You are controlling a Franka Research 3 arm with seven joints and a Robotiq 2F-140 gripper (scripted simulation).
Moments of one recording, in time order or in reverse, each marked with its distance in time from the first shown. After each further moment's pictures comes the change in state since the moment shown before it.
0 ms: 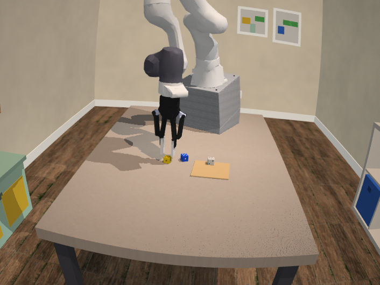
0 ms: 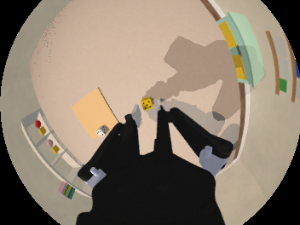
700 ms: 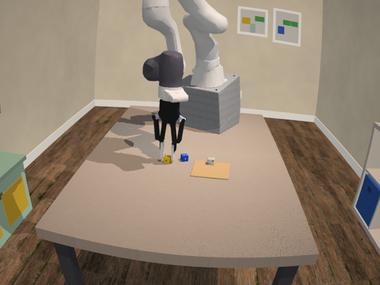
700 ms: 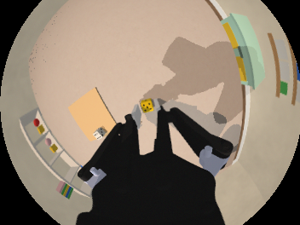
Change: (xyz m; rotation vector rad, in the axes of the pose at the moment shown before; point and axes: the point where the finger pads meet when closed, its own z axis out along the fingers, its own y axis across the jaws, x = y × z) arm 0.000 -0.001 0.016 0.000 -0.004 -0.018
